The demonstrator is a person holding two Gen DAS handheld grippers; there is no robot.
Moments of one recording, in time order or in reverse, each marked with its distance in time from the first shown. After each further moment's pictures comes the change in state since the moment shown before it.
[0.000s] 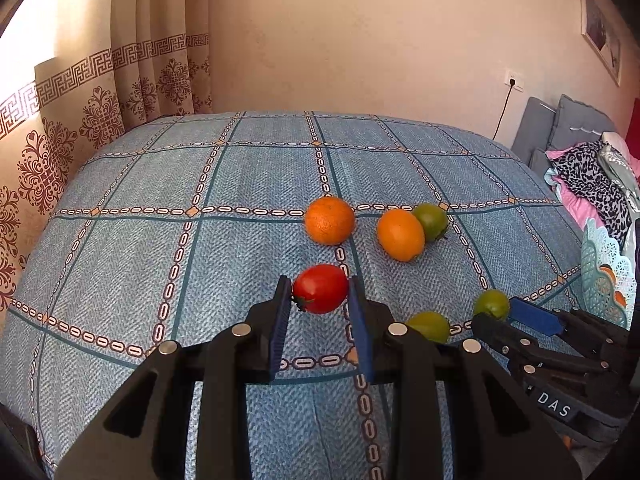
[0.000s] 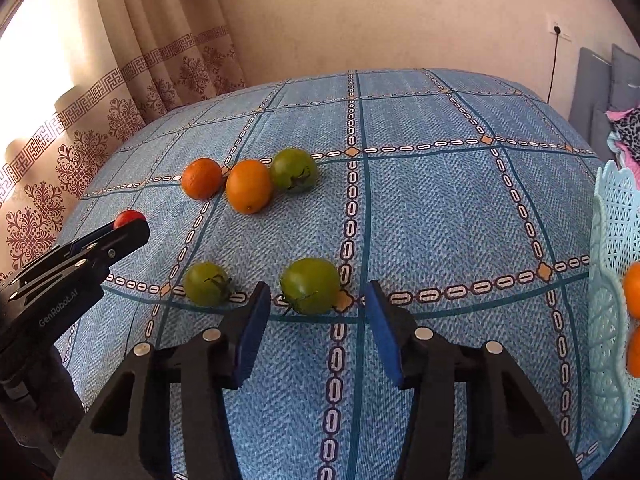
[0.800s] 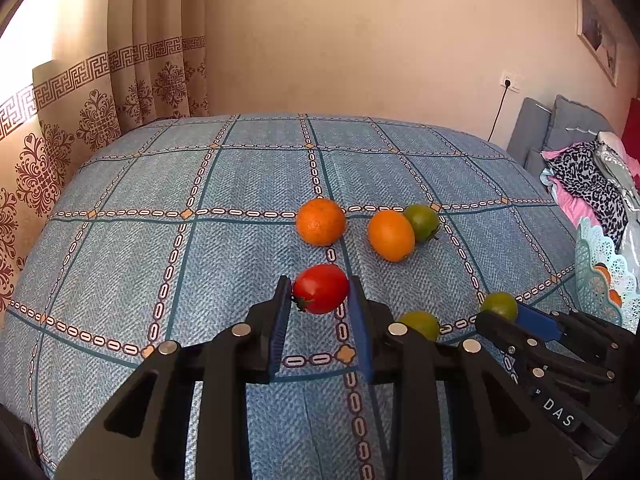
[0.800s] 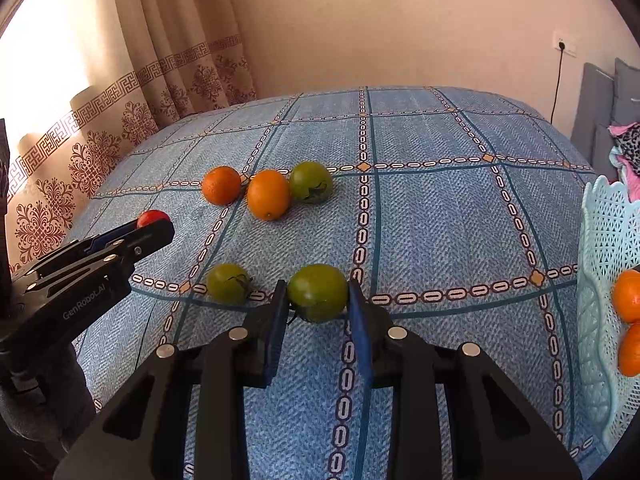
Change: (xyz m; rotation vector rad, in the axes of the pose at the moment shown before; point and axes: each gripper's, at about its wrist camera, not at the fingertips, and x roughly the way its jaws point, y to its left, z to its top) left arm -0.005 -0.005 0.000 0.006 -0.010 -0.017; right arm -0.020 0.006 -0.006 -0.026 -0.056 0.017
